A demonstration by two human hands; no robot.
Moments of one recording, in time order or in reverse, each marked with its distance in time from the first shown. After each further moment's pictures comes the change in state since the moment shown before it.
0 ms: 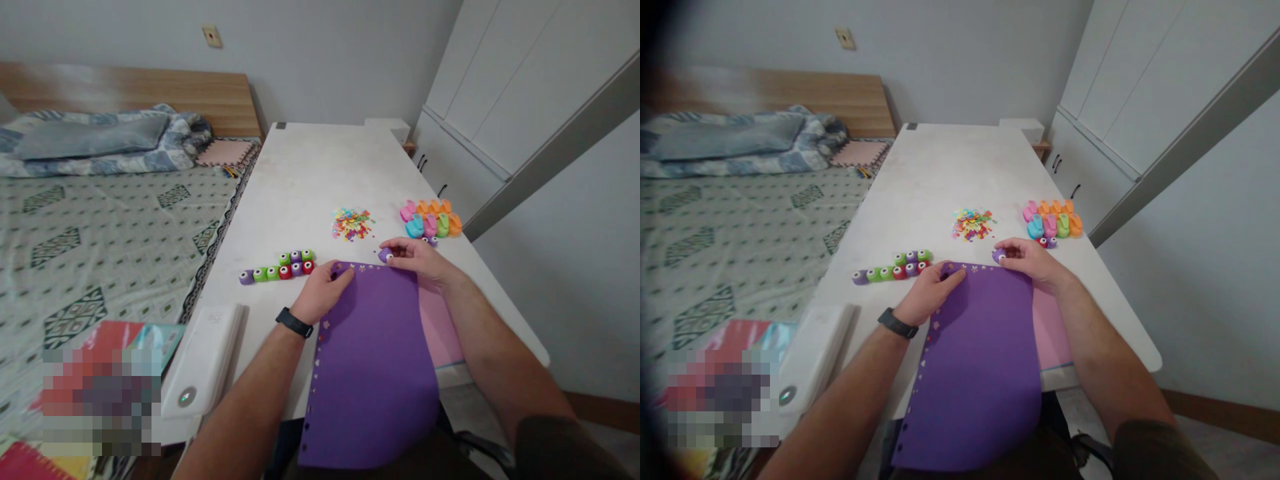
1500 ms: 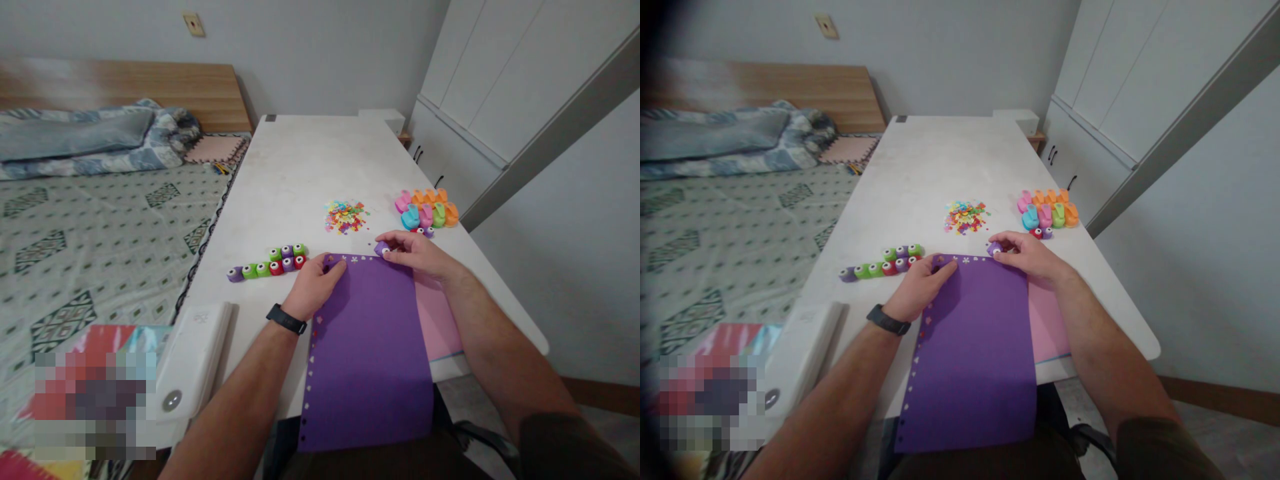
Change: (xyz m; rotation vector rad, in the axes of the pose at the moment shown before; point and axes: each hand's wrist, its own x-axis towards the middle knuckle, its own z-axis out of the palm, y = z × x) left_hand 0.003 -0.009 0.006 -0.062 0.069 -0.040; right_hand -0.006 0.001 -0.005 -0.162 -0.034 -0.032
